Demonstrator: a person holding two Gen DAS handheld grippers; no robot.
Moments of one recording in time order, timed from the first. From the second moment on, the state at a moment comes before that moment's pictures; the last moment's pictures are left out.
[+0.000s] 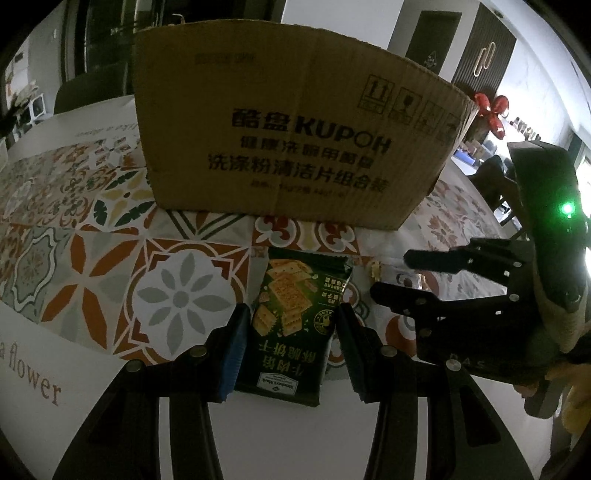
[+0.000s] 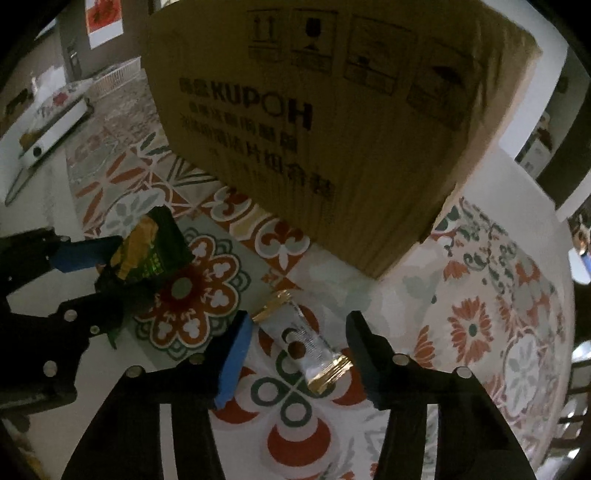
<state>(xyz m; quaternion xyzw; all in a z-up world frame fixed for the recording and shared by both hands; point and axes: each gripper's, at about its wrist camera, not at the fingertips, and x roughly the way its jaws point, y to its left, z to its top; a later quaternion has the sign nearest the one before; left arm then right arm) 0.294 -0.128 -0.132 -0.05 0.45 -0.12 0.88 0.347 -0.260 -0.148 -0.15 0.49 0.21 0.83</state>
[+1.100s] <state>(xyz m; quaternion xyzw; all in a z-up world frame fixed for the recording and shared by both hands) 0.268 -0.110 -0.067 -0.02 0.38 -0.13 0.91 0.271 -0.267 -0.069 0.02 0.39 0.12 0.91</state>
